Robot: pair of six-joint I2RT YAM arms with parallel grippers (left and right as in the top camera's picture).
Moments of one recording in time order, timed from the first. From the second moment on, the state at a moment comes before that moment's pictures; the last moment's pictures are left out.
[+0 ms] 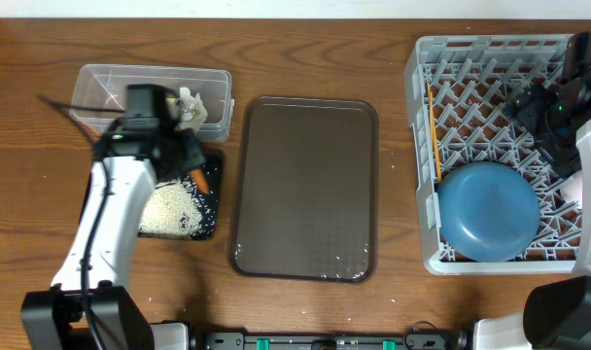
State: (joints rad) left arm 0.08 1.51 1.13 -0.80 0.09 -0.41; right arm -0.21 1.65 1.66 -1.27 0.14 0.74
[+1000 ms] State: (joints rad) left arm 0.29 1.64 1.05 -0.70 0.09 -0.73; right arm -0.21 1.65 1.66 -1.27 0.13 0.74
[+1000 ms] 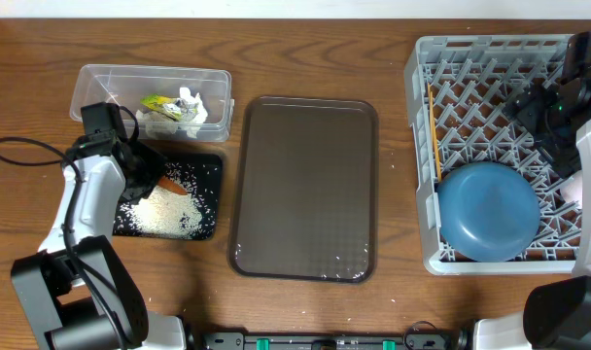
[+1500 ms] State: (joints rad) left arm 0.29 1.64 1.05 -0.70 0.09 -0.74; right arm -0.21 1.65 1.66 -1.27 0.14 0.74
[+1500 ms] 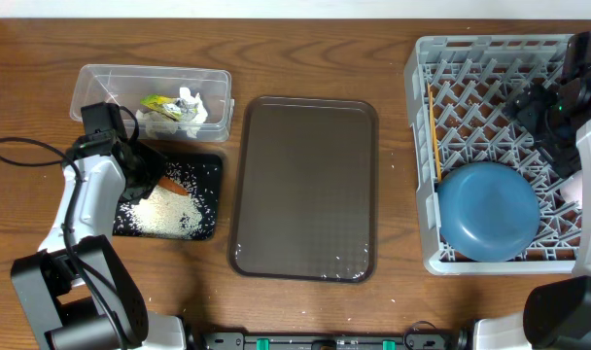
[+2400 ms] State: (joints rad) left arm 0.29 1.60 1.05 -0.75 0.20 -0.70; right arm -0.21 1.65 1.66 -1.27 0.13 0.74
